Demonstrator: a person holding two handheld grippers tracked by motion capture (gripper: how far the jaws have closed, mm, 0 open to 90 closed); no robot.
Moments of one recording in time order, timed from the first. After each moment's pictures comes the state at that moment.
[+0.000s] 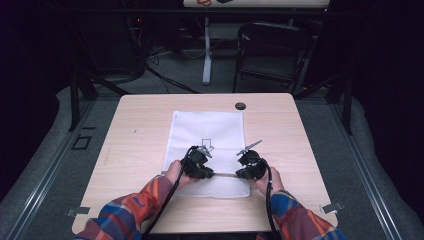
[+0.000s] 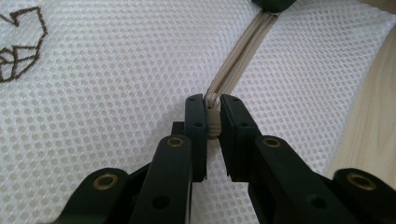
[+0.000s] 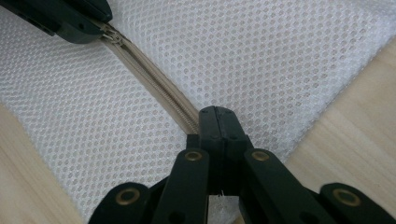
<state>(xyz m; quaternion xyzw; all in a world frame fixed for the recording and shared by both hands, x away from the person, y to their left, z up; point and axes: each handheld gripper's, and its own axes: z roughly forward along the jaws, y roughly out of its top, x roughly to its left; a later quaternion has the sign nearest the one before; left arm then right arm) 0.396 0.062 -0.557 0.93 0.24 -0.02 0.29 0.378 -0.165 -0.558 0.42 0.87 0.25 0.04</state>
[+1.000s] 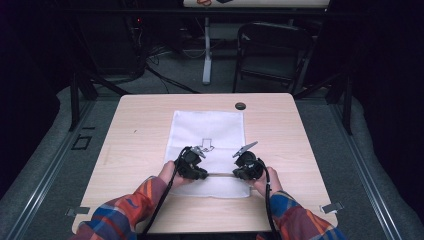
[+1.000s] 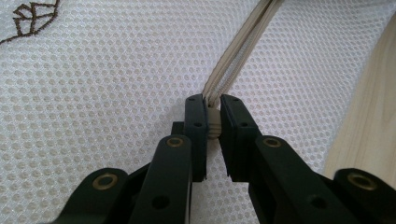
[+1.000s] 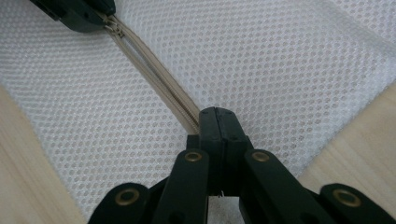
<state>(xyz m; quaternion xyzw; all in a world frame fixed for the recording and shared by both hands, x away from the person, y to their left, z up) 0.396 0.079 -0.559 0.93 0.25 -0.03 0.29 0.375 -0.155 -0.553 0.37 0.89 0.25 0.07</state>
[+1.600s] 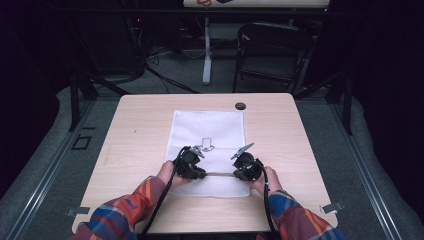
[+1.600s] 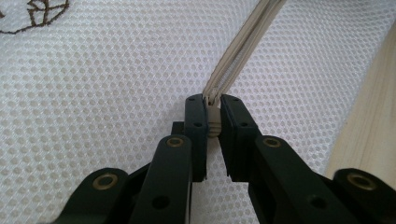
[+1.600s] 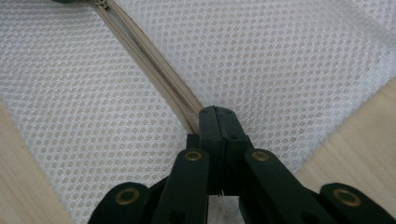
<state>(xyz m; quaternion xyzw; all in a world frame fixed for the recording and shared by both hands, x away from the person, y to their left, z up) 0.396 0.084 -0.558 0.93 0.26 -0.02 0.28 0.374 -0.151 -0.558 0.36 0.90 0.23 0.09</state>
